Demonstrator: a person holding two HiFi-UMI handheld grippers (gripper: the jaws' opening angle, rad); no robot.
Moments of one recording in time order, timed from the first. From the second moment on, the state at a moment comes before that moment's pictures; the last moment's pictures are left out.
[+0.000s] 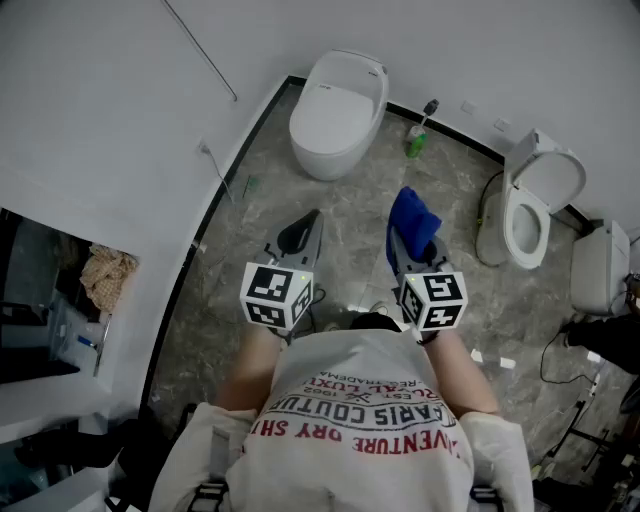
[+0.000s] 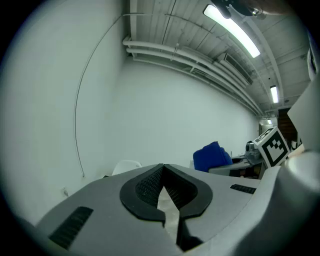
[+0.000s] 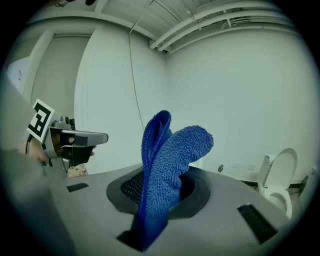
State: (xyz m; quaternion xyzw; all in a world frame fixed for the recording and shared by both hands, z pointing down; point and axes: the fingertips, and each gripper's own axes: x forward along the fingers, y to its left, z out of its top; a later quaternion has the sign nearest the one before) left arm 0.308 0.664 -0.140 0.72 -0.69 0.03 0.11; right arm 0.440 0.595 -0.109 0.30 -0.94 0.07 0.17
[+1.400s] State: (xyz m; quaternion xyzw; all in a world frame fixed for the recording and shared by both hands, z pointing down) left arm 0.247 0.545 -0.100 0.67 -0.72 0.05 0.16; right arm 0.400 0.435 -0.069 0.28 -0.94 0.12 0.18
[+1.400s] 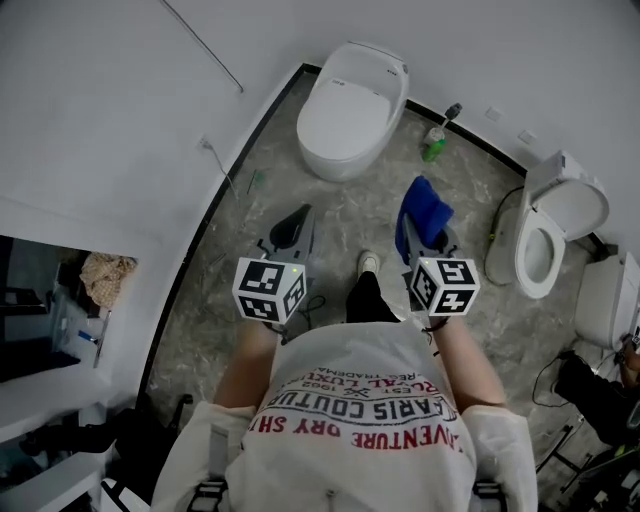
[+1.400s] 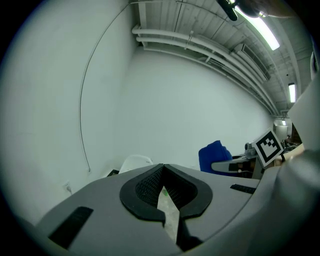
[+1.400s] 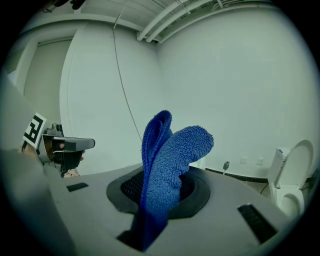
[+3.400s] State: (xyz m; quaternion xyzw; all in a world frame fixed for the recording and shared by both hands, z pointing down) left arm -0.063 -0.148 0.036 0.61 -0.74 0.06 0.28; right arm 0.099 -0.295 0.115 0.22 -0.89 0.20 0.34
